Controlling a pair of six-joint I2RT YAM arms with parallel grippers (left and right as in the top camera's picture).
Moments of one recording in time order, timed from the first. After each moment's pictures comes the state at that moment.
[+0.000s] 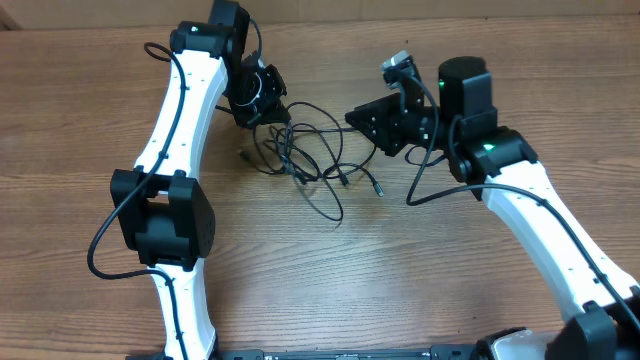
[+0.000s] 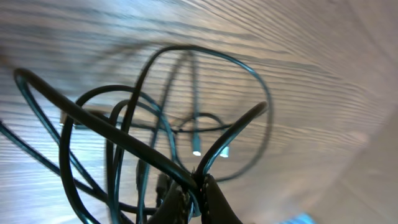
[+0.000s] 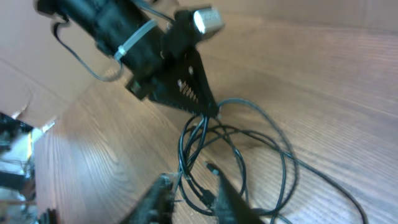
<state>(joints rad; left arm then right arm) -0.15 2.19 2.11 -1.32 0.53 -0.60 0.32 1.53 1.21 -0.27 -0.69 0.10</state>
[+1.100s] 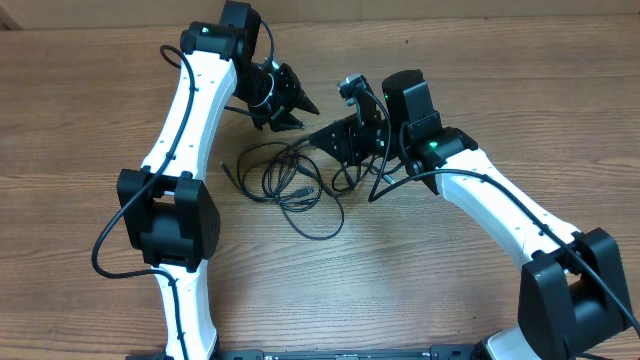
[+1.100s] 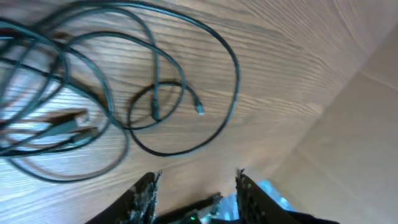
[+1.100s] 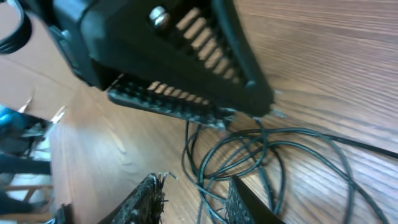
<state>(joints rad) -0.19 2.19 2.11 -1.34 0.66 -0.67 0.43 1.71 1.21 -0.18 -0.64 0.23</state>
